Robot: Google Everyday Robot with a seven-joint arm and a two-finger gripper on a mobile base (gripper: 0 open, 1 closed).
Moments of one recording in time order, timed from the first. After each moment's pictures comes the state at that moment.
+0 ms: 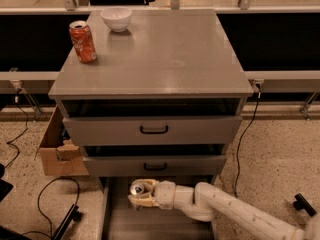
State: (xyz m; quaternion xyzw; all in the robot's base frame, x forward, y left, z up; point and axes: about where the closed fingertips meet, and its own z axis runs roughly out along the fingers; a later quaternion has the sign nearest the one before) arm 0.503 0.077 0.456 -0.43 0.58 0.44 0.53
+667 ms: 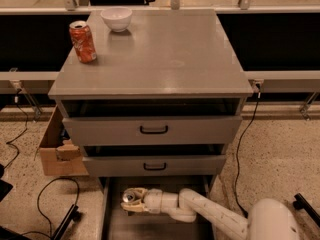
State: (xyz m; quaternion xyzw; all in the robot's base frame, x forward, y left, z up) arm 0.528 0.126 0.324 -0.43 0.57 0.47 0.52
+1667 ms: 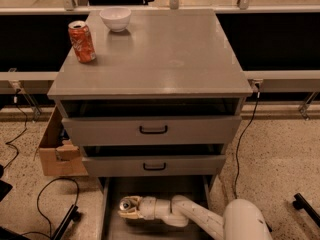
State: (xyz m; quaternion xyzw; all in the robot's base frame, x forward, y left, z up) arm 0.529 0.155 0.226 -0.45 0.58 0.46 0.50
